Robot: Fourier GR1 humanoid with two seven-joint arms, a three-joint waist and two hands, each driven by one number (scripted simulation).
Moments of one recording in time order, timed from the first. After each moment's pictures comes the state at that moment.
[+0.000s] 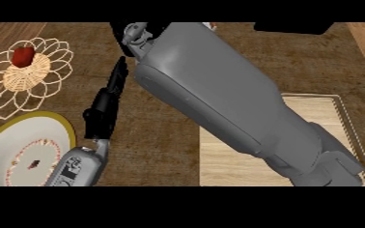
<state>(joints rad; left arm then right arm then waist) -0.25 0.17 -0.28 -1.48 0.01 0.33 0.03 -1.43 -0.01 0.41 -1.05 0.79 0.24 1.09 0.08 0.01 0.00</state>
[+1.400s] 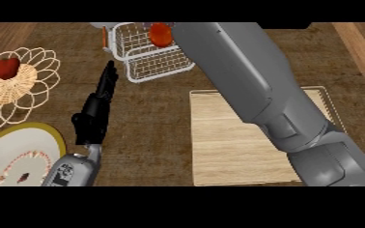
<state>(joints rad) -0.19 0.17 -0.23 -1.51 -0.01 0.33 0.03 -1.46 -0.04 0.21 -0.71 0.66 -0.41 1.00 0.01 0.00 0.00</state>
